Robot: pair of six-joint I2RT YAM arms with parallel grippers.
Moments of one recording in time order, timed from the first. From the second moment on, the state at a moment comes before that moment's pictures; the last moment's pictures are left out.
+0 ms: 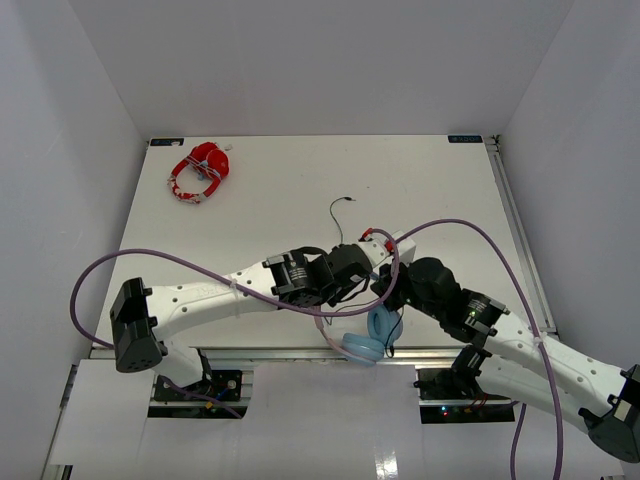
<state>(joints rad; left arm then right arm) -1.23 1.49 1.33 -0.77 -0.44 -0.11 0.92 0.75 0.55 -0.30 0.11 0.22</state>
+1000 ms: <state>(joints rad) -1.23 1.49 1.33 -0.78 -0.51 -0.11 0.91 0.76 0.55 -0.29 0.10 0.23</state>
